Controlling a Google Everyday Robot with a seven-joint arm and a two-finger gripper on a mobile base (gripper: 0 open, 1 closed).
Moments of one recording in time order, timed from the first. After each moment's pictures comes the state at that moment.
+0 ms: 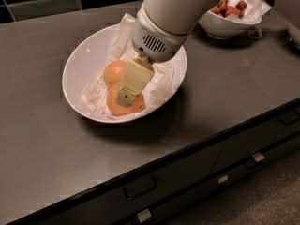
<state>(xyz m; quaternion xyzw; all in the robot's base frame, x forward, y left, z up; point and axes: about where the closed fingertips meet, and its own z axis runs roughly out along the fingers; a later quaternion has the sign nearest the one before) 0.471 0.021 0.964 -0.58 0.78 0.09 0.22</state>
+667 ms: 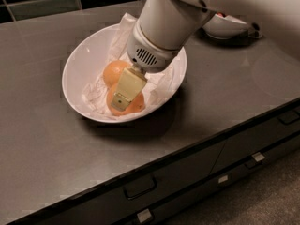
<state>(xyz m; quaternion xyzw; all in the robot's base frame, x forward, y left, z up) 0.479 0.029 0.941 -0.55 0.80 0.09 0.23</state>
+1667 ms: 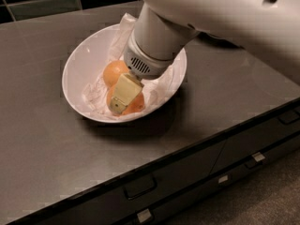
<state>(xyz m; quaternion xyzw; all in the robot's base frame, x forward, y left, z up) 0.488 0.029 0.927 -0.51 0.82 0.06 0.24</state>
